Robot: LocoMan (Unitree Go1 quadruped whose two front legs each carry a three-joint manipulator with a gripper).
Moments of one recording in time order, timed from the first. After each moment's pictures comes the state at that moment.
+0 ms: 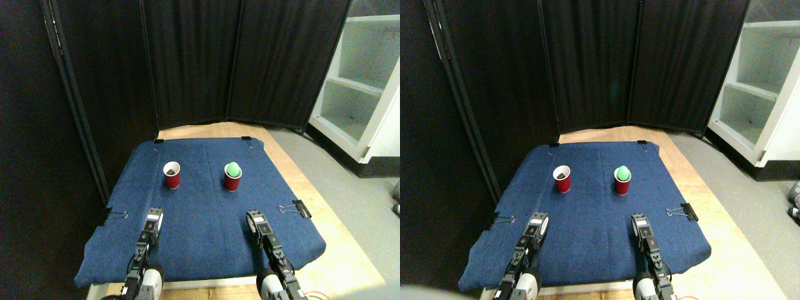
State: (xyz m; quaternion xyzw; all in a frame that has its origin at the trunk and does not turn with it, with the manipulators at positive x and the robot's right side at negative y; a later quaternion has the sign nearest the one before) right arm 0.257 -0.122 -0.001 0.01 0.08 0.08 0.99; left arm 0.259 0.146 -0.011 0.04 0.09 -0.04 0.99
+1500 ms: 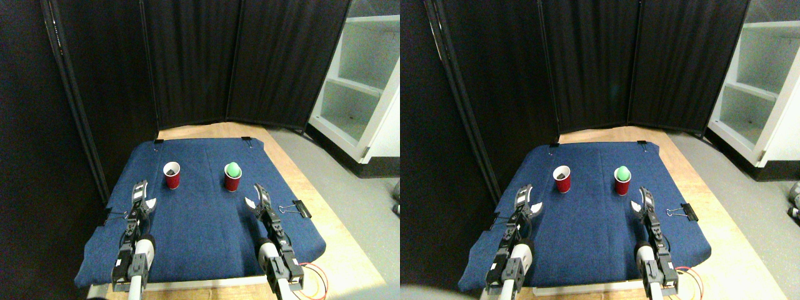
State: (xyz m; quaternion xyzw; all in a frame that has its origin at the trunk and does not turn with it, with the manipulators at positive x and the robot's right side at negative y) right arm 0.301 -0.133 0.017 0.29 0.06 0.06 0.95; left arm 0.296 0.177 0.013 -0.18 0.04 0.01 0.98
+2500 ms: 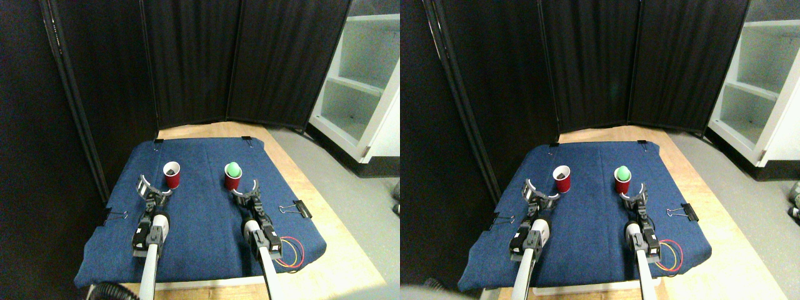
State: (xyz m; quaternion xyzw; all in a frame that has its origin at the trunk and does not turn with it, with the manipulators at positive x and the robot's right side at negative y) right arm 0.343 -0.121 -0.011 0.59 0.10 -0.03 0.80; left arm 0.336 0.162 -0.005 -0.48 0.06 0.12 0.87
